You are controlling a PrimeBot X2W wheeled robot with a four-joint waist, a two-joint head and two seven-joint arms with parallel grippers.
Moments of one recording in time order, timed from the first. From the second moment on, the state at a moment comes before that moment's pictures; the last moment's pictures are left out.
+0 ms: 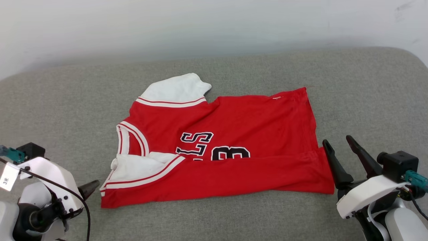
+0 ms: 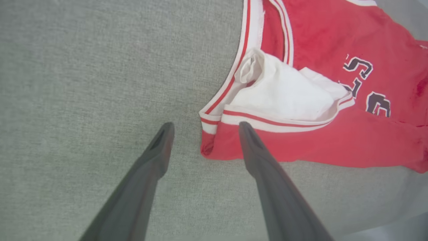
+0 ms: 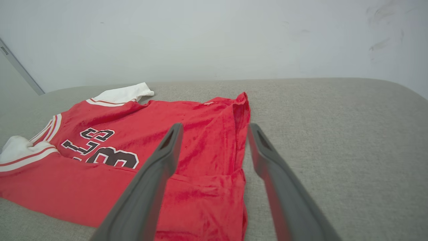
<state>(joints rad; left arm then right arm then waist) -0.20 0.58 -0.13 0.12 -0.94 0.20 0.75 -0.18 -0.25 0.15 0.23 0.39 0.13 -0.11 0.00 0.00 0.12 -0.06</state>
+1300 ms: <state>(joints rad) -0.27 0.52 -0.22 0.06 -0.88 0.17 0.69 -0.25 -0.33 0.16 0.24 0.56 0.13 0.53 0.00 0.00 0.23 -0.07</state>
